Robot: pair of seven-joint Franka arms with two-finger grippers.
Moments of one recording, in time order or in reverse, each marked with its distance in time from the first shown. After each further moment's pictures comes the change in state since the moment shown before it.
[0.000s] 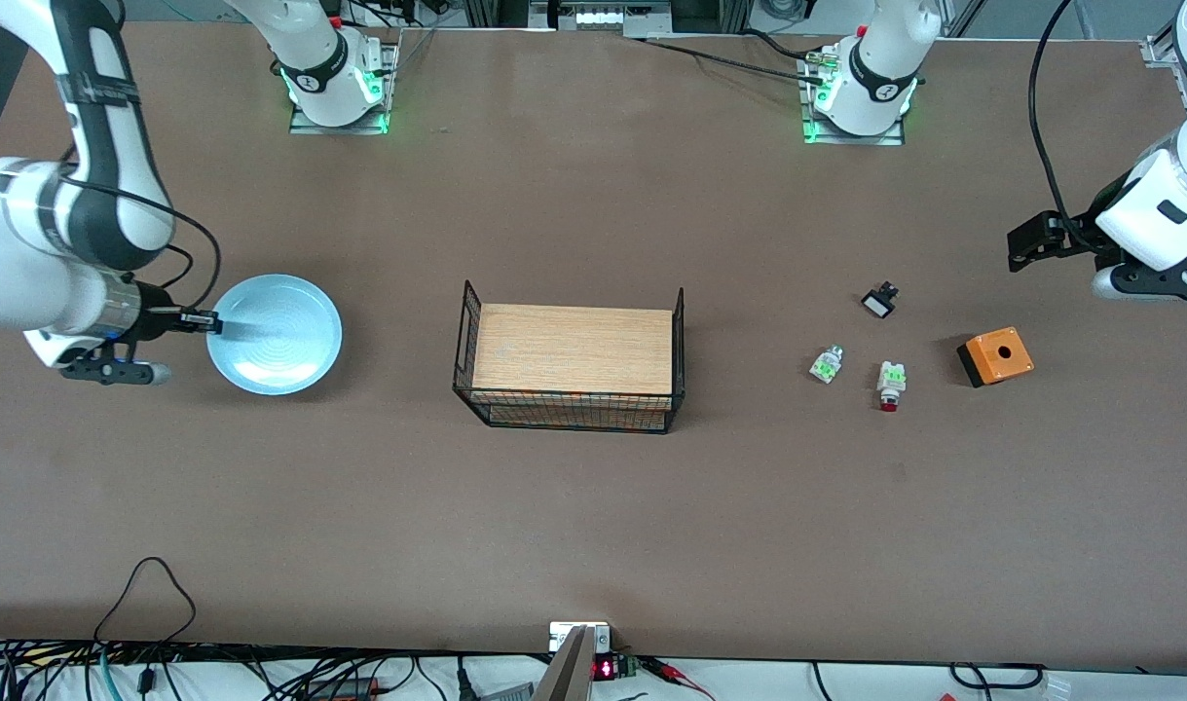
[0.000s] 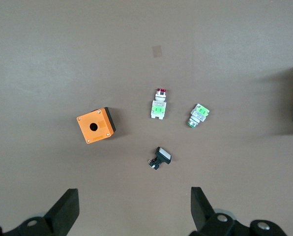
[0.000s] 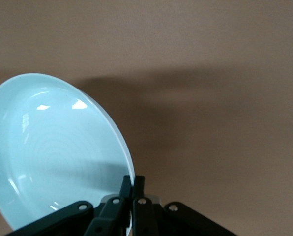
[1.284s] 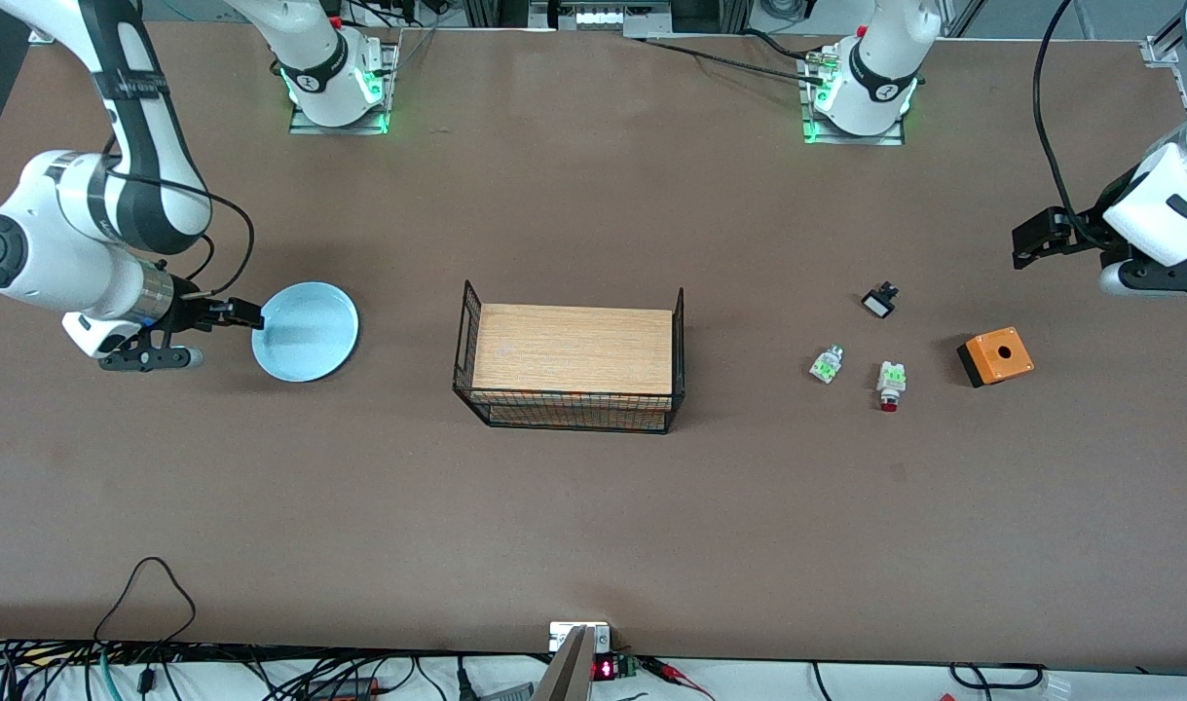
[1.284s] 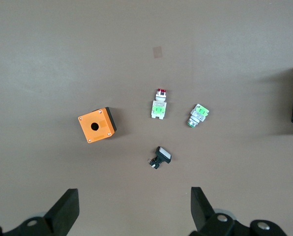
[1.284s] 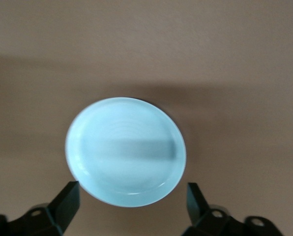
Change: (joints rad) left arm 0.001 0.000 0.000 0.018 0.000 -0.017 0.000; right arm -0.006 -0.063 0.067 -0.035 0.001 0.010 0.009
